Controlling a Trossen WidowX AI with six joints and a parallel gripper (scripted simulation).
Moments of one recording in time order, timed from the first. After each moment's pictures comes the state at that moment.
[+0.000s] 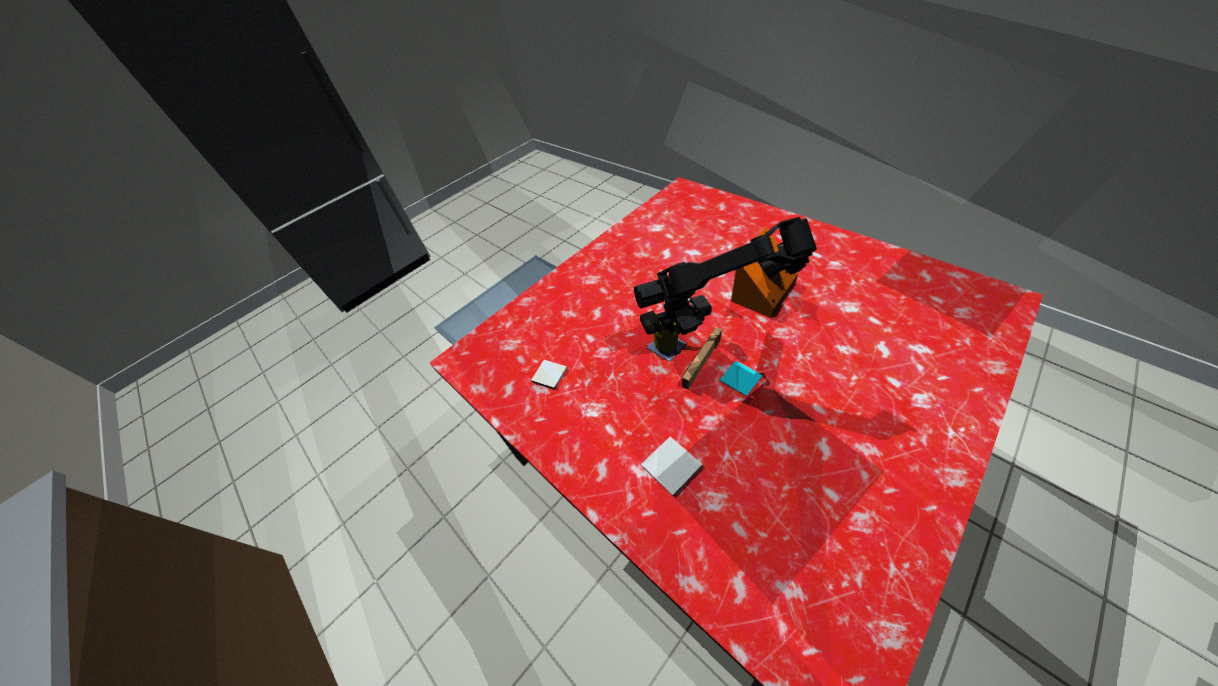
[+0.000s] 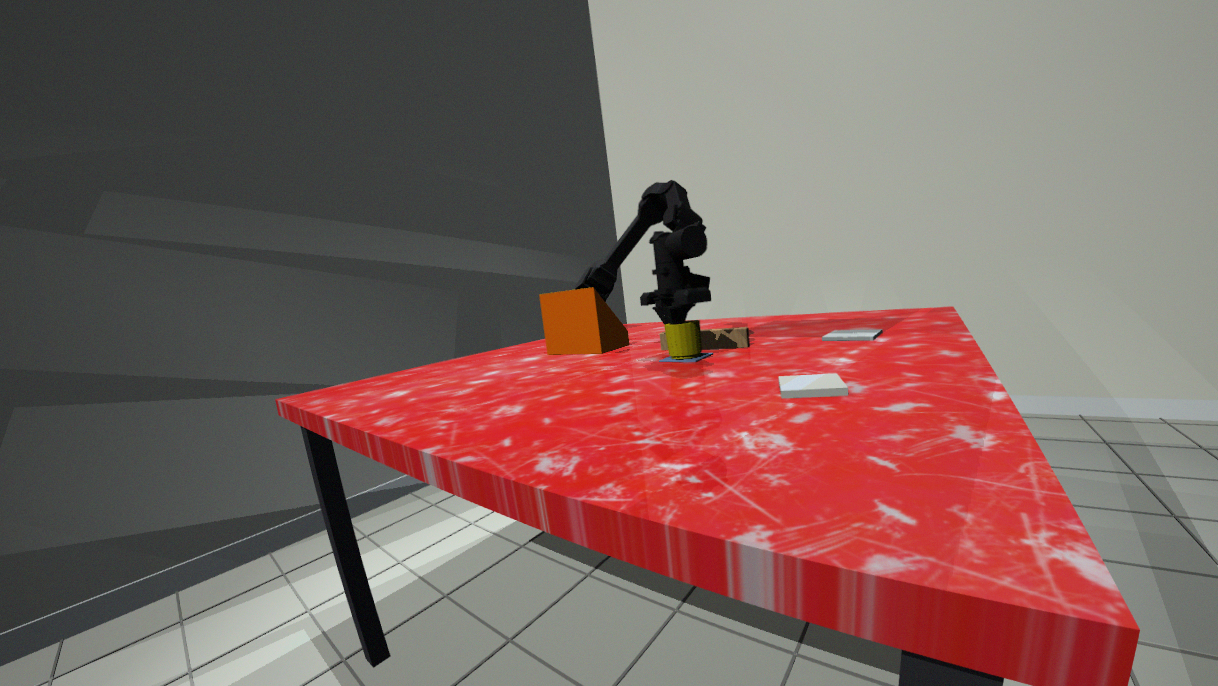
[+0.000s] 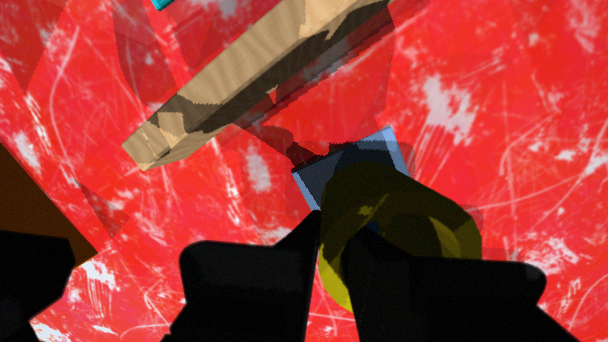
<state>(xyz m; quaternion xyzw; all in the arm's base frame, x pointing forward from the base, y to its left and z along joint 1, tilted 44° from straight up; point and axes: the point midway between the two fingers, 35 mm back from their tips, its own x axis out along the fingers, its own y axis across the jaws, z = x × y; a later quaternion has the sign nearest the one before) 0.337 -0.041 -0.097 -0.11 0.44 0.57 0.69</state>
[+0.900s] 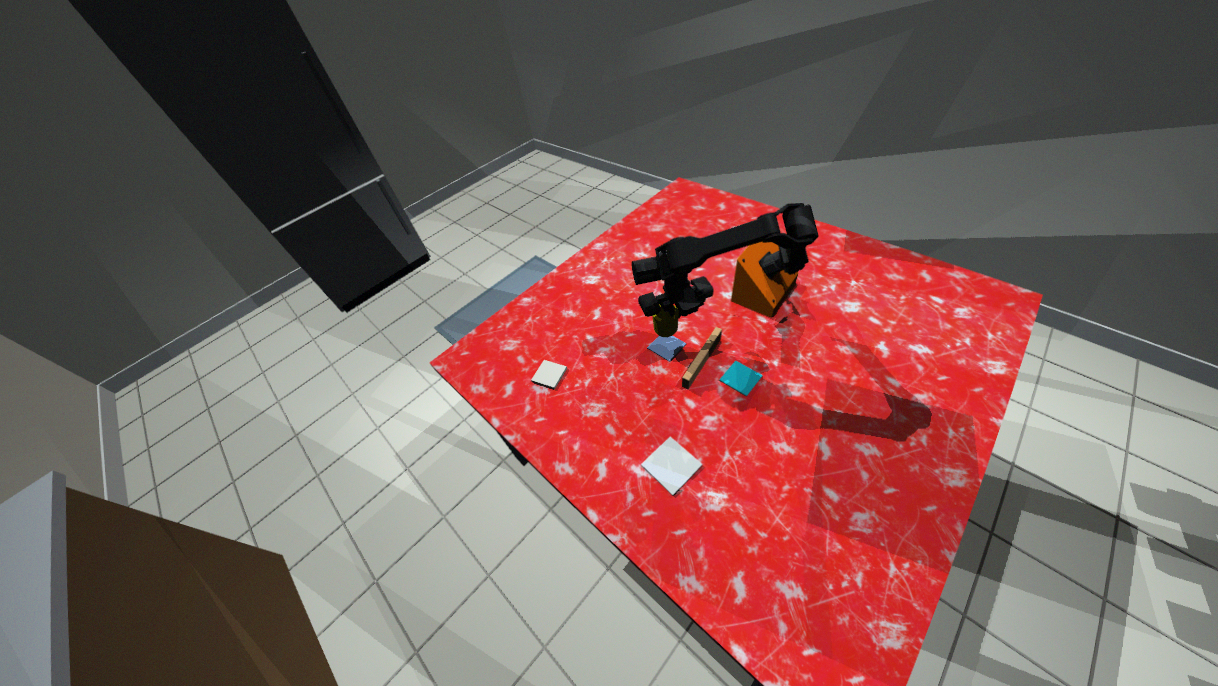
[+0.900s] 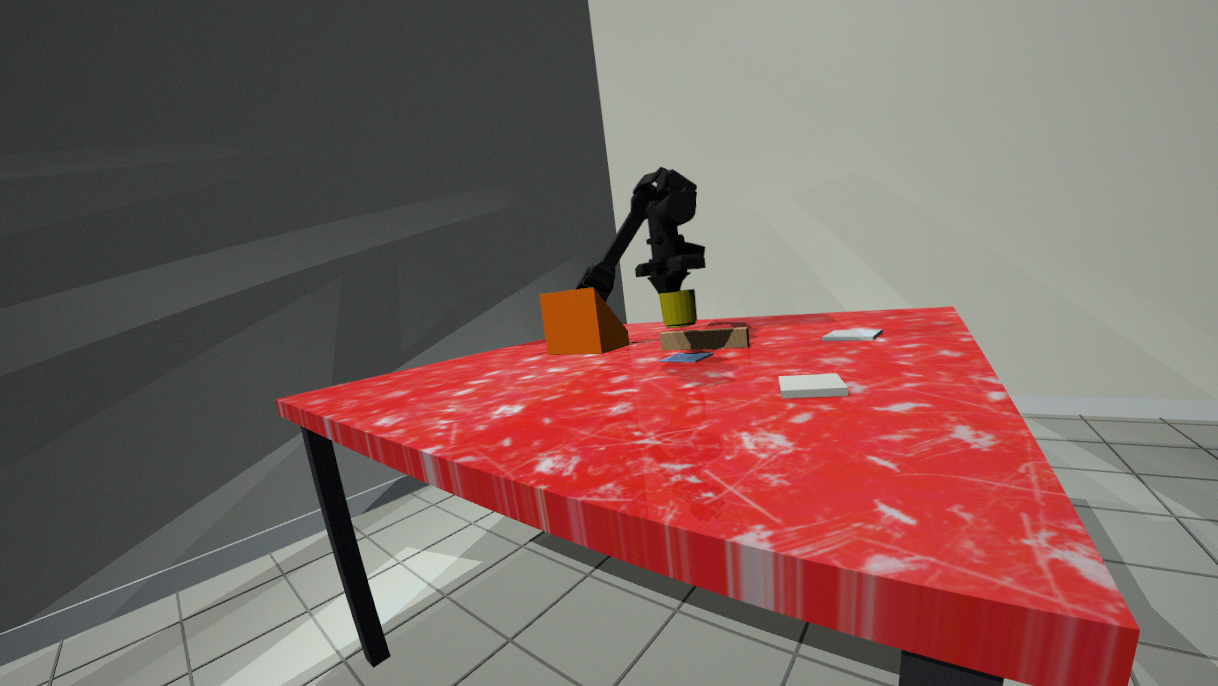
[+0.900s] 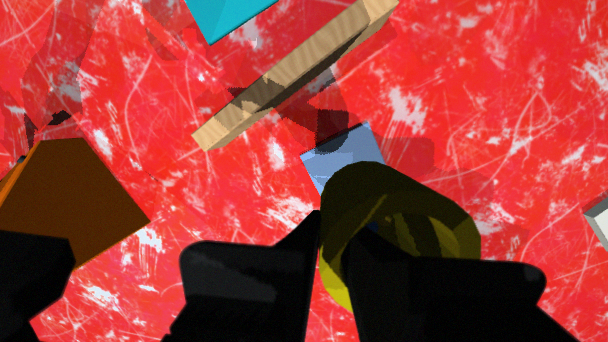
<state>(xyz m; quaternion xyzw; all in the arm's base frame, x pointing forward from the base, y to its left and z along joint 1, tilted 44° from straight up) 0.336 -0.087 -0.052 -0.11 0.45 0.56 0.69</state>
